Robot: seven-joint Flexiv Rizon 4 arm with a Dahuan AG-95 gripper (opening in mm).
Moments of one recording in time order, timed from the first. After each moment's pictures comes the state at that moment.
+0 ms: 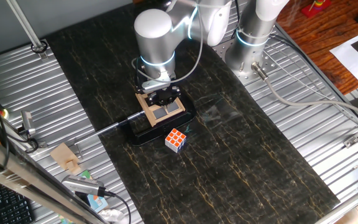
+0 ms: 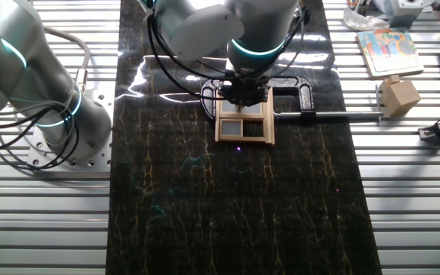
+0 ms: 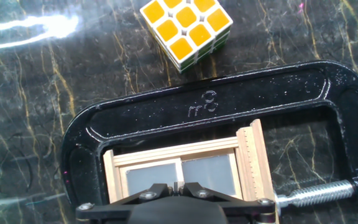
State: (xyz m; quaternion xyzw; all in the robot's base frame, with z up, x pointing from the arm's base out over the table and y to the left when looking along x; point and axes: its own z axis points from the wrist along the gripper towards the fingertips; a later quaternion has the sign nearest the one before) arm 0.409 0.061 0.019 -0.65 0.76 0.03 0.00
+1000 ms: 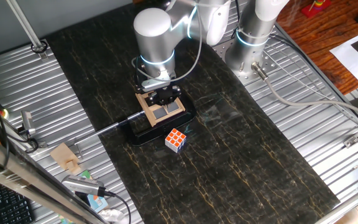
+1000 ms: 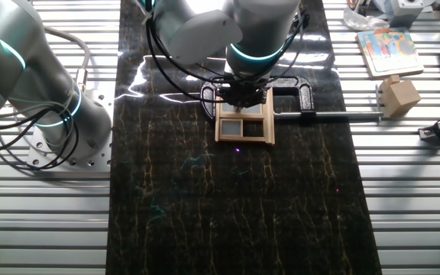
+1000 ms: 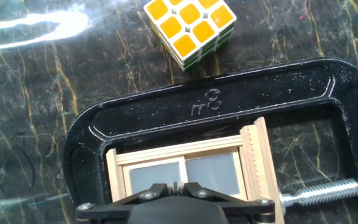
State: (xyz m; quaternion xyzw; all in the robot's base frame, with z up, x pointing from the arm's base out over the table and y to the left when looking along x) arm 0.407 0.060 0.016 -0.65 0.76 0.04 0.00
